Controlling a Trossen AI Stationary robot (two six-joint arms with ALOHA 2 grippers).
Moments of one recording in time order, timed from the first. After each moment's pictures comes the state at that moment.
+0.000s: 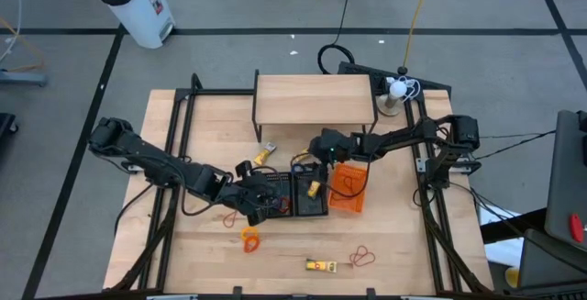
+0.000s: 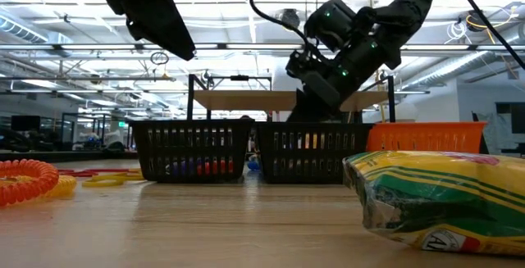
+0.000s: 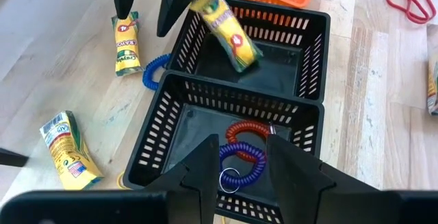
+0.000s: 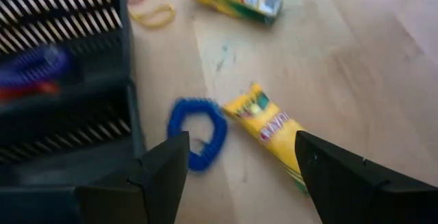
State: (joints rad) left arm -0.39 1.45 1.01 -0.47 -0.42 -0.53; right arm -0.16 1.71 0.83 0.18 0.00 0.04
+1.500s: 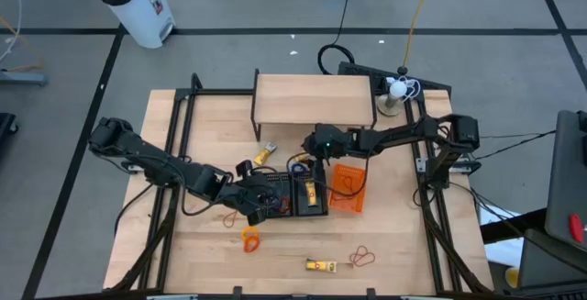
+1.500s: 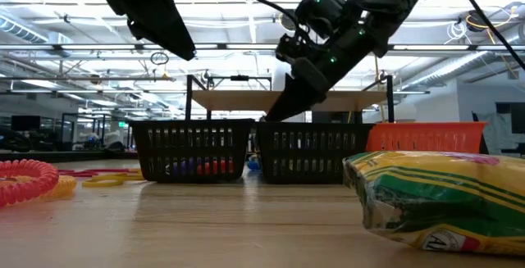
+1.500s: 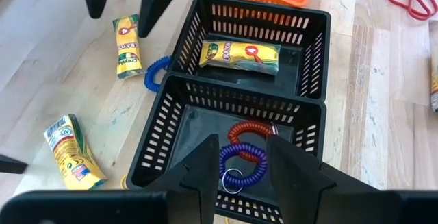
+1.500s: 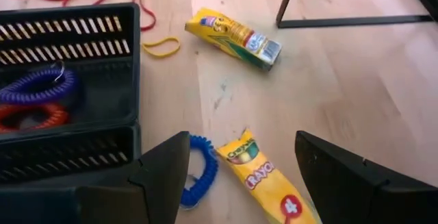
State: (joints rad) left arm -0.39 1.45 1.01 -0.47 -0.43 -0.51; right arm -0.15 1.71 0.93 0.13 -0.01 -0.05
